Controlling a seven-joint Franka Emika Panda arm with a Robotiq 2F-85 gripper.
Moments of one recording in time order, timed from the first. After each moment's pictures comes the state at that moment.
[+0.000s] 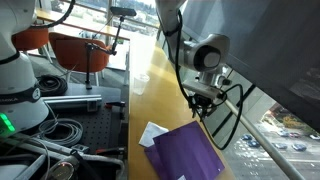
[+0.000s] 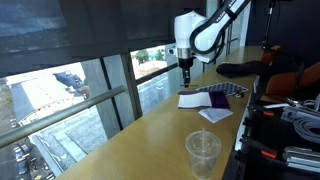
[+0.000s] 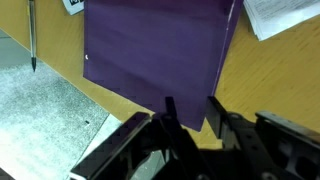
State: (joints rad) arm 0.03 0.51 0.00 -1.86 -0.40 2.47 -0.31
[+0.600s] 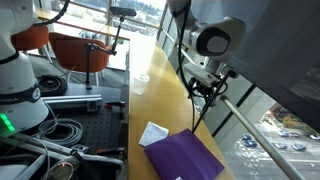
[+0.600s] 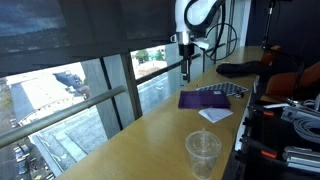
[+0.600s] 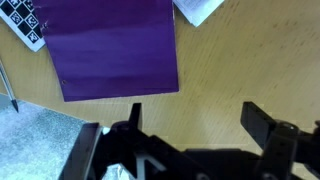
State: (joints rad) arm 0.00 0.41 0.04 -1.84 -0.11 2.30 -0.25
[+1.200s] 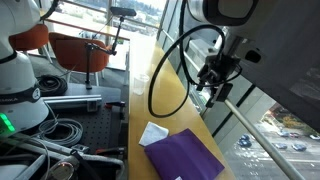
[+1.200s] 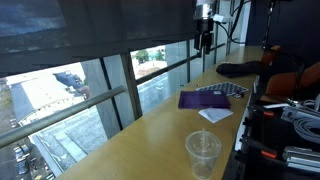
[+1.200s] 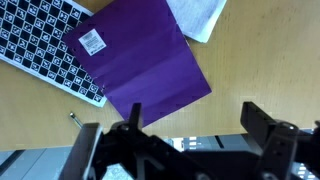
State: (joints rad) arm -0.08 0.15 -0.04 -1.97 -0.01 2.16 -0.05
